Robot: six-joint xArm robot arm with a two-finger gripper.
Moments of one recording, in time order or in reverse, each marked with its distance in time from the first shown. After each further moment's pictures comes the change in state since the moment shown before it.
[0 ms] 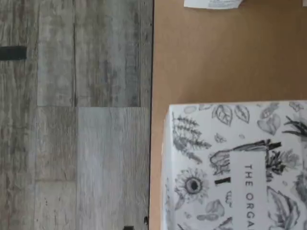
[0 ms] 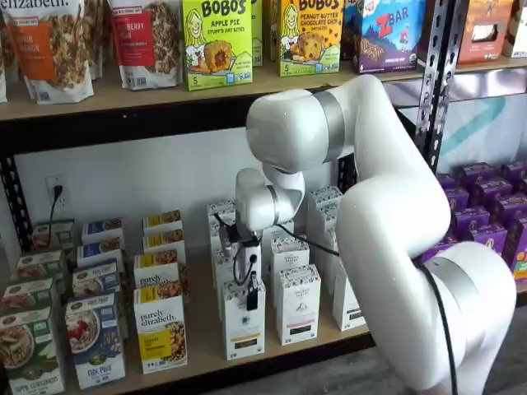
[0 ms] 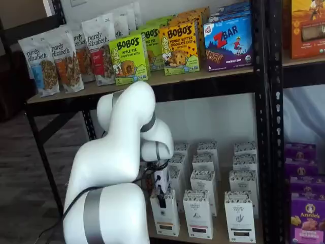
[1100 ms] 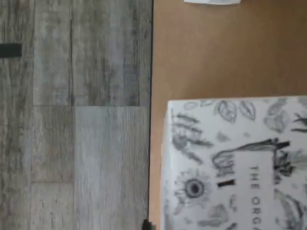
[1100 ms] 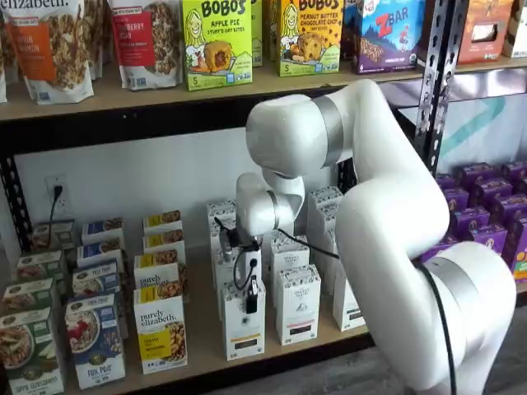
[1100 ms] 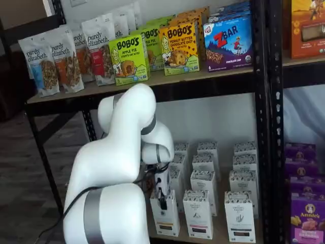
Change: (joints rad) arm 0.000 0.026 -0.014 0.001 -0.012 -0.001
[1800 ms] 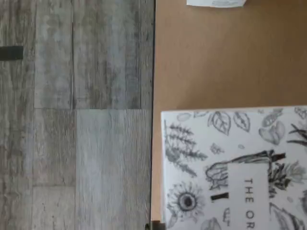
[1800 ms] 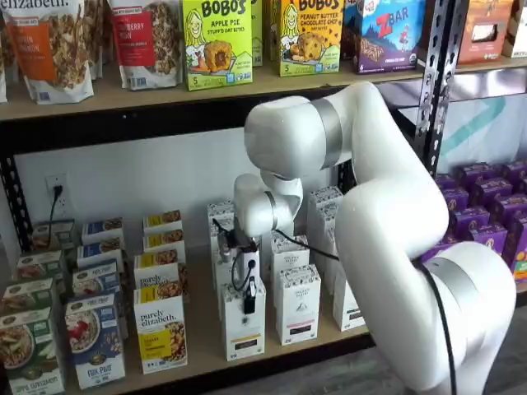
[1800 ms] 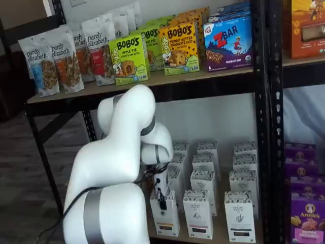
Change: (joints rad) arm 0.008 0.009 -0.012 -0.004 0.007 0.011
